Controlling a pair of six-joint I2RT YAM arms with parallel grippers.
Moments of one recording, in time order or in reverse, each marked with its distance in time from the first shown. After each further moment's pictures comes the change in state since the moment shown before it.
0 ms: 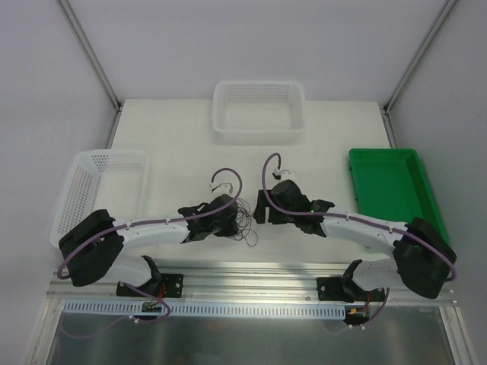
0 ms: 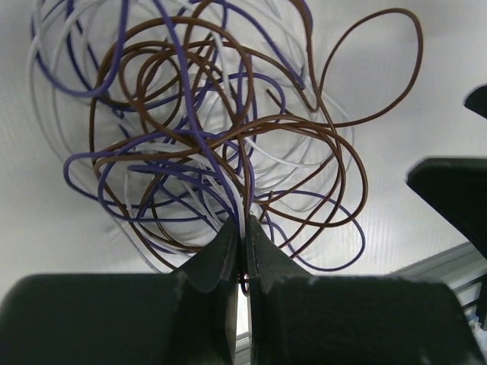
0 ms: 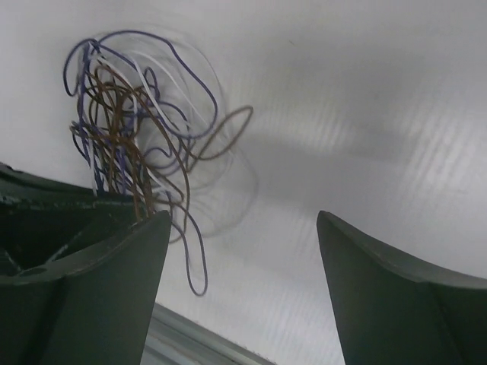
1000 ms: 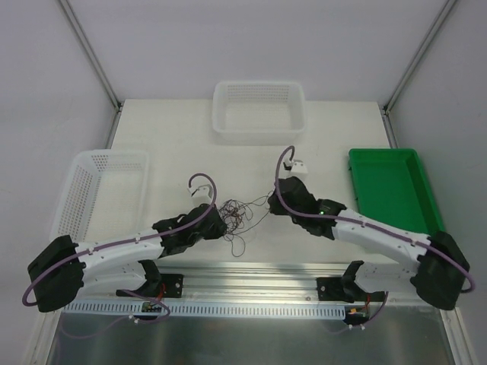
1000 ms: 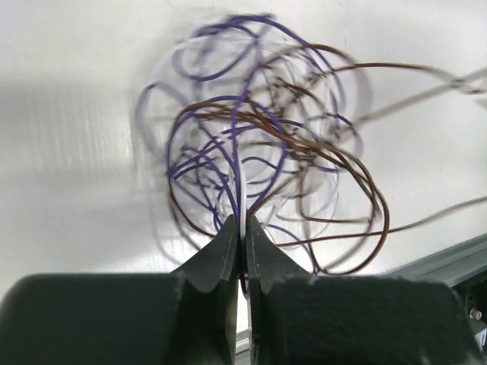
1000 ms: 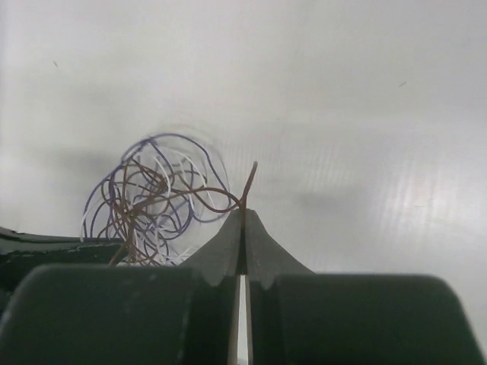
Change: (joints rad) left arm -0.010 -0.315 -0.196 0.037 -0.125 -0.057; right arm 0.055 -0.026 0.079 -0.008 0.218 0.070
